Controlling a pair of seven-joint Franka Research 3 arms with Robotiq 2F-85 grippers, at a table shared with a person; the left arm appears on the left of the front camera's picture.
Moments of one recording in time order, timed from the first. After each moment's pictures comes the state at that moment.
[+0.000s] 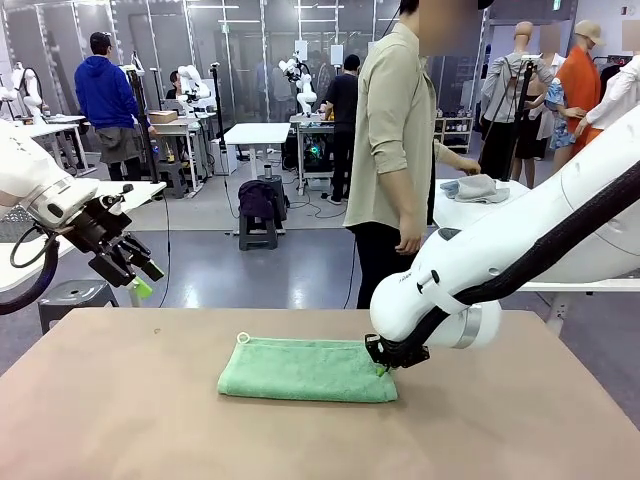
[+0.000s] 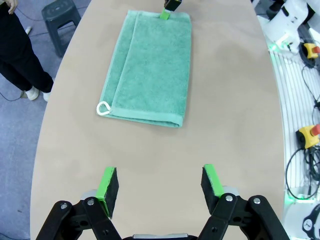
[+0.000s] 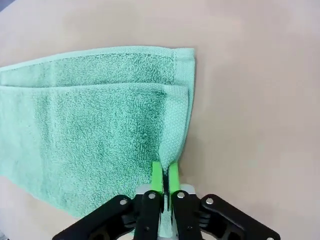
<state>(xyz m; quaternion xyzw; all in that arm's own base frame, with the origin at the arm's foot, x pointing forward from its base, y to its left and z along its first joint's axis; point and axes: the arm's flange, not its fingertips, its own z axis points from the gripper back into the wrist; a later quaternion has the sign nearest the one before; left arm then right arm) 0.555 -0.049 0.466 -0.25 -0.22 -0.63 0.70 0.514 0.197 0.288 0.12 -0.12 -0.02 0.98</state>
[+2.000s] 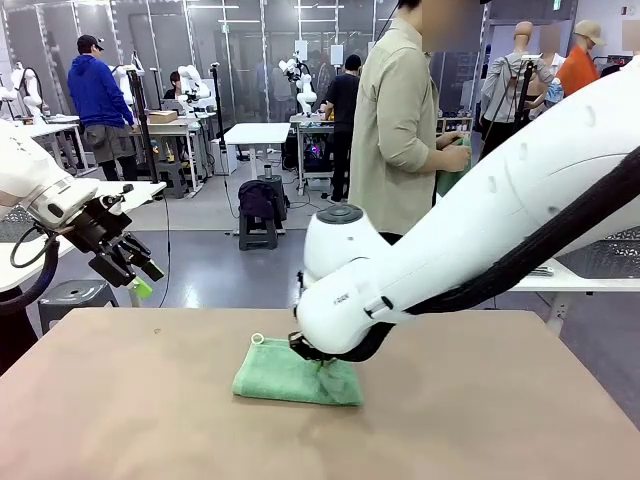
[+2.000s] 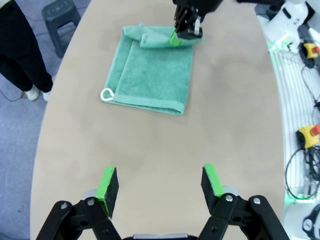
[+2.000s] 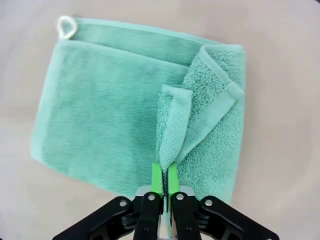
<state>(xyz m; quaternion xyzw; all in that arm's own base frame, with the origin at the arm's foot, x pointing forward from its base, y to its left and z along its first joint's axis) 0.555 -0.049 0.466 -0.25 -0.22 -0.63 0.70 0.486 0.366 0.332 0.04 -0.12 0.06 0.99</state>
